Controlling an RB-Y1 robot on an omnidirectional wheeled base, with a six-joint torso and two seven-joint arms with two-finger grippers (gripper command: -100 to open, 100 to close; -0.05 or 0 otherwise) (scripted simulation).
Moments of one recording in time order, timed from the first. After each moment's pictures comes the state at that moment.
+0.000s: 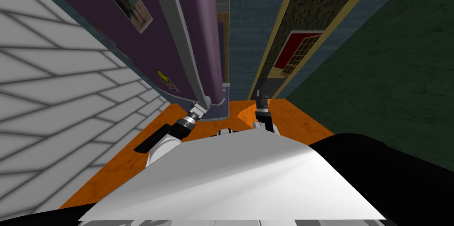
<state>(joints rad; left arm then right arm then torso) 0.50 0.11 -0.08 -2.59 0.80 0.72 0.23 0.49 0.04 -0.06 -2.23 0.09 -0.48 0.13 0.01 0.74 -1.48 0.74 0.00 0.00</state>
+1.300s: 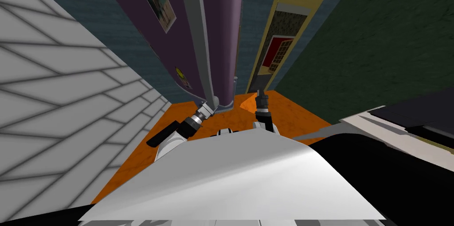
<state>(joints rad) 0.45 0.17 -0.21 -2.58 0.81 0.74 0.23 0.49 0.04 -0.06 -2.23 0.09 -0.48 0.13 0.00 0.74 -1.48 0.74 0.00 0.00</state>
